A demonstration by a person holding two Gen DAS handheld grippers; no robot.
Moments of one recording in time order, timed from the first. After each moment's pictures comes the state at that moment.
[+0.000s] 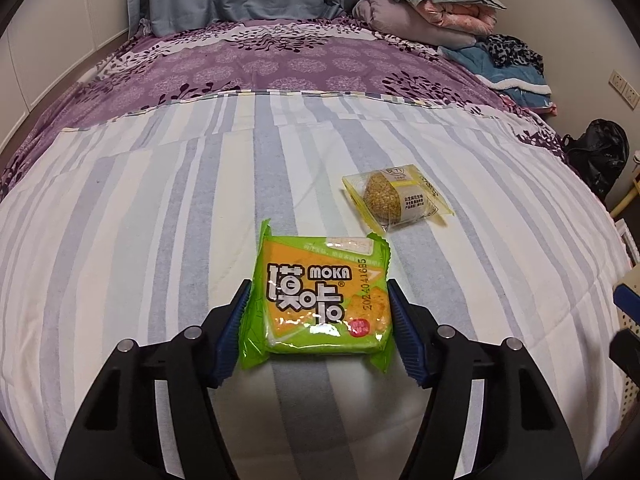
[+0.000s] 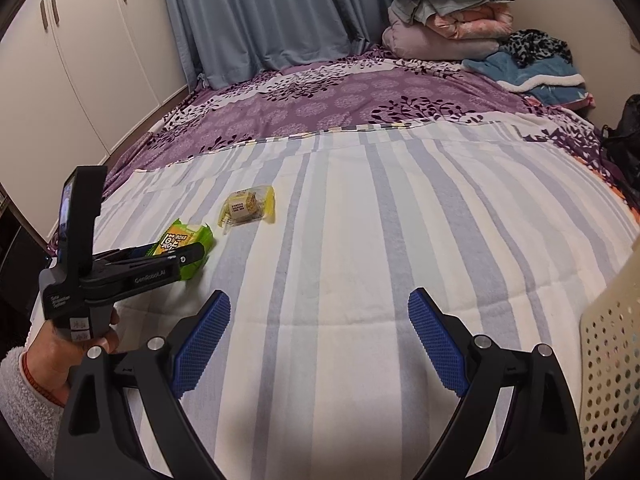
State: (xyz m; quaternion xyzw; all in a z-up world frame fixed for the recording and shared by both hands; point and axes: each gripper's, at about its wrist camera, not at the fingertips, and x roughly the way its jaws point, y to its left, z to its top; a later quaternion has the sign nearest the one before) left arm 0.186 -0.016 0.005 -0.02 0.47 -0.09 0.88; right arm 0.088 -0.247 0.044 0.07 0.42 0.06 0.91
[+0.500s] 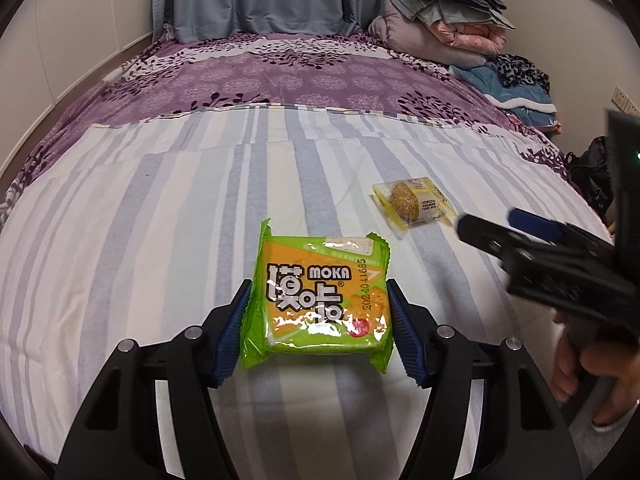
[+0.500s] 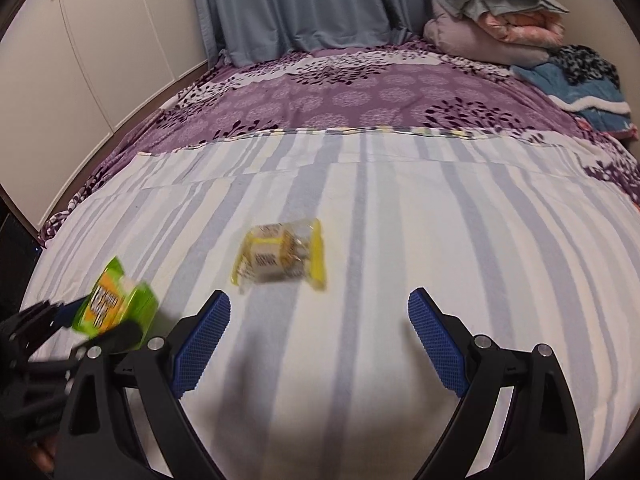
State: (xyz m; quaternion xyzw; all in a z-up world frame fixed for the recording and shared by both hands) left arm 0.153 0.020 0.031 -0.03 0.46 -0.07 0.89; right arm 0.201 -0.176 0.011 0.03 0.44 0.11 0.89
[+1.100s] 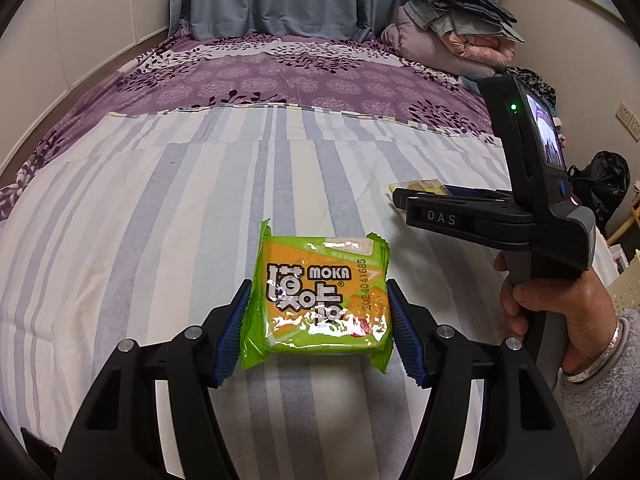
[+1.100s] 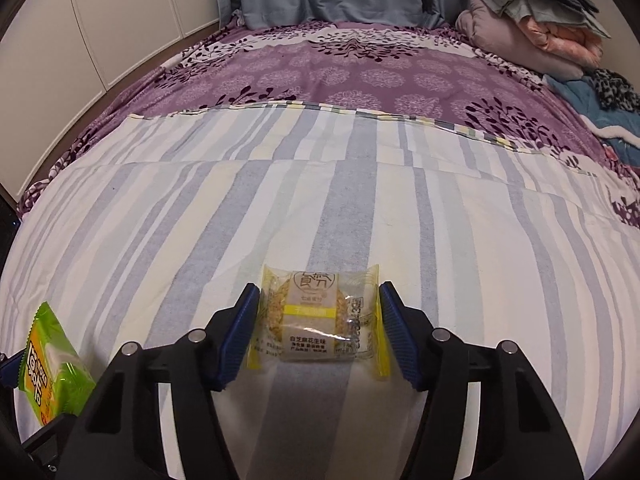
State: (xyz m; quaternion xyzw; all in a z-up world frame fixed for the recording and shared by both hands) left arm 0.140 0.040 0.034 -0.05 0.45 -0.05 0.89; right arm 0.252 -0.130 -0.012 -0.03 0.47 0.11 0.87
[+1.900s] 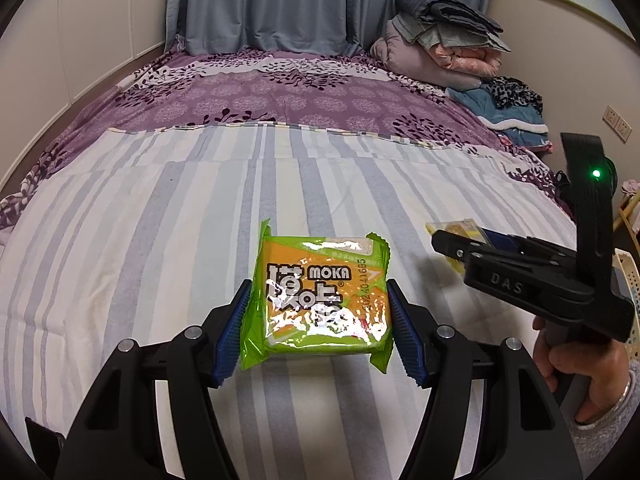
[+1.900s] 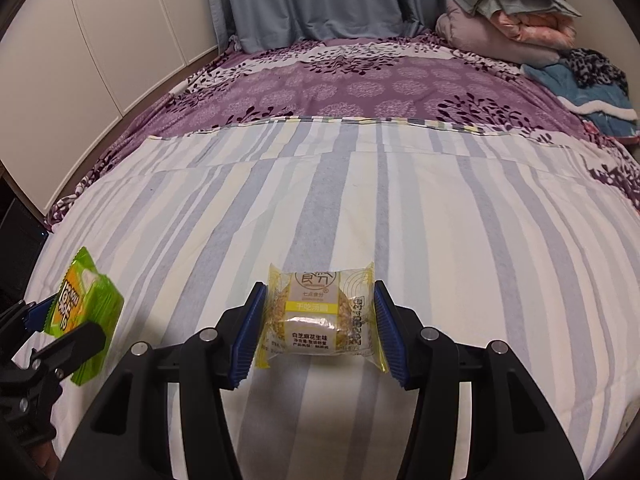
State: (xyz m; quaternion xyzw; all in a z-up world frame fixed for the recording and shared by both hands) left arm 0.117 0.030 0.065 -0.05 0.43 -0.07 0.90; right arm 0.165 -0.175 0.030 0.03 0.45 0.11 0.89
